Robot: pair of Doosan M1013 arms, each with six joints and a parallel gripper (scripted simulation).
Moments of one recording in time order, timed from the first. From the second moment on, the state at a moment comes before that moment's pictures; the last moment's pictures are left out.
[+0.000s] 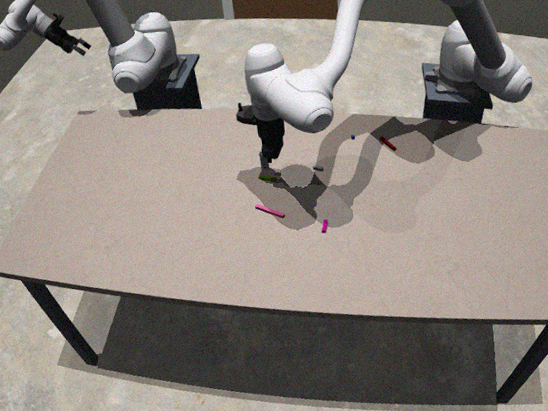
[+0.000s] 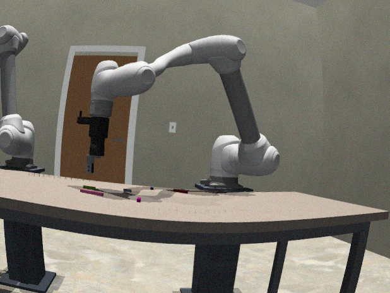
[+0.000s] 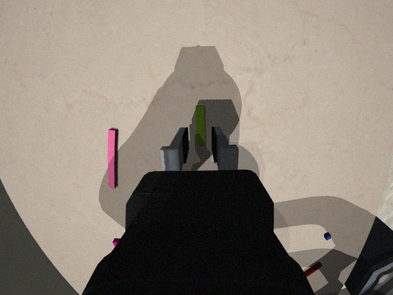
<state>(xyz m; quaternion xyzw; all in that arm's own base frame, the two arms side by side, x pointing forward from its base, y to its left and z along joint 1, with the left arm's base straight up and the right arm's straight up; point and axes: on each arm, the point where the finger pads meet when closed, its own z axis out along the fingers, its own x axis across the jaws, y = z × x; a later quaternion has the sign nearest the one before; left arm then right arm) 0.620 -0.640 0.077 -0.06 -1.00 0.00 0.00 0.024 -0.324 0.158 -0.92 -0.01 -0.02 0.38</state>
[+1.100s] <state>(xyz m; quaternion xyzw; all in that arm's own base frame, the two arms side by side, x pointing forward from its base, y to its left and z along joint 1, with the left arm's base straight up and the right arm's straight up) 0.620 -0.641 0.038 -0.06 -1.00 0.00 0.00 0.024 -0.324 0.158 -0.92 -0.01 -0.02 0.38</state>
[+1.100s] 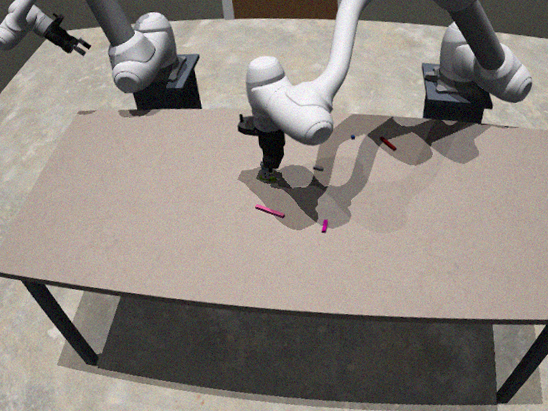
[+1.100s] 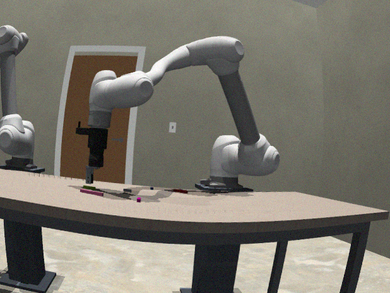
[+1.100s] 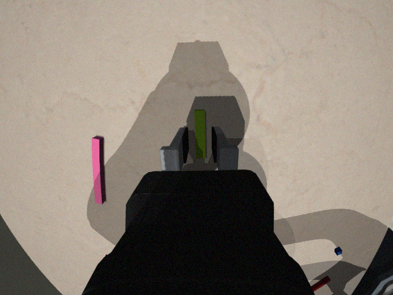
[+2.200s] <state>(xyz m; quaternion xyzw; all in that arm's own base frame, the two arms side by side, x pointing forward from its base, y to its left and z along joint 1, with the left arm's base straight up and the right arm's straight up) 0.620 -0.641 0.032 -0.06 -1.00 0.00 0.00 0.024 -0.324 0.158 -0.92 -0.01 -0.02 0.38</state>
